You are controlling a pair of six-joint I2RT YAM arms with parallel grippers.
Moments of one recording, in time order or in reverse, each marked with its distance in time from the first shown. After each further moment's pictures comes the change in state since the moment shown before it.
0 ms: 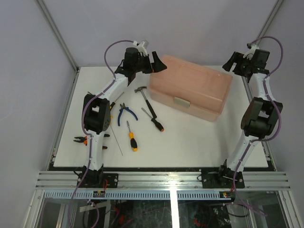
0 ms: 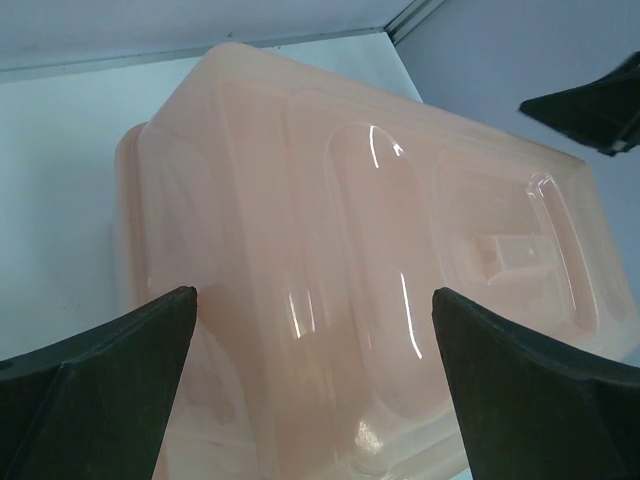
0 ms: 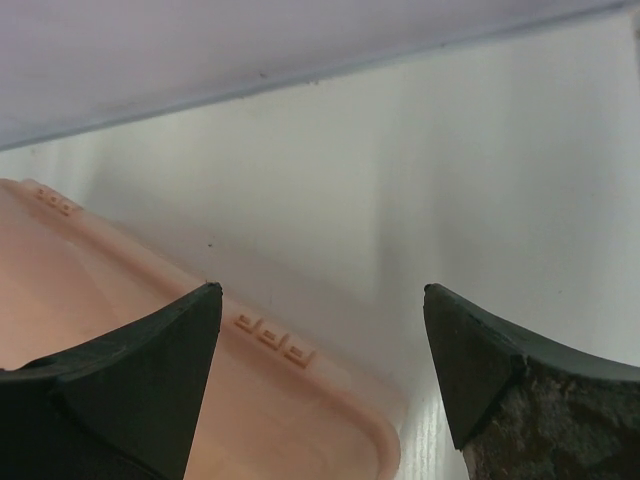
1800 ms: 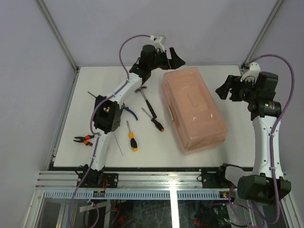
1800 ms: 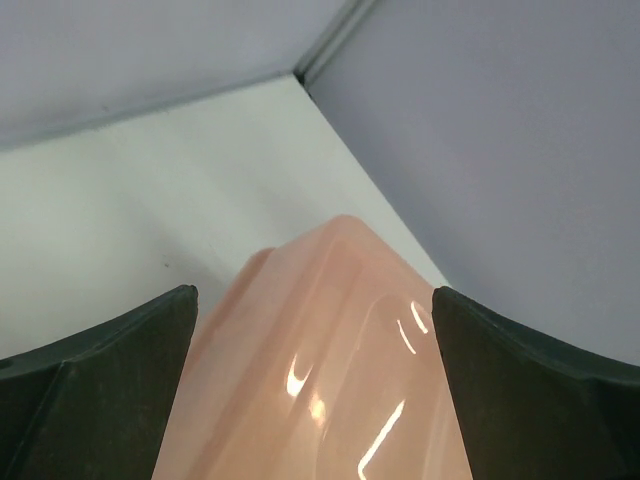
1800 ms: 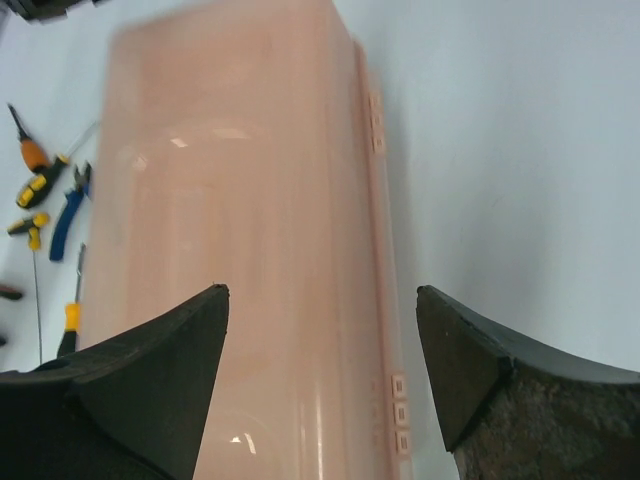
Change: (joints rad) left arm -0.155 0.151 0.263 0.032 -0.078 -0.018; right arm 0.089 -0.869 -0.565 -0.388 -0.048 -0.106
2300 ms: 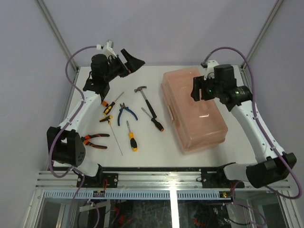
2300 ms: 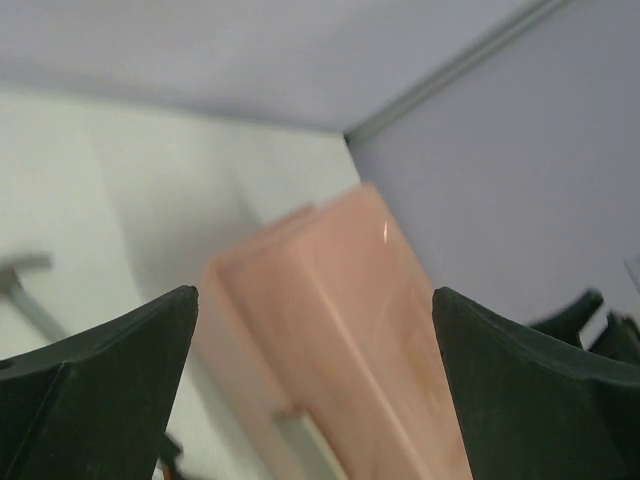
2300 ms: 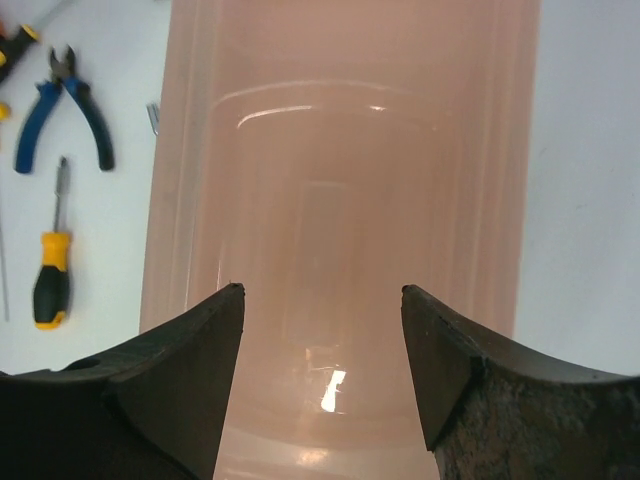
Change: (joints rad) left arm 0.283 -0.726 -0.687 0.064 -0.030 -0.185; right arm 0.454 0.164 0.213 -0.100 0.346 0.018
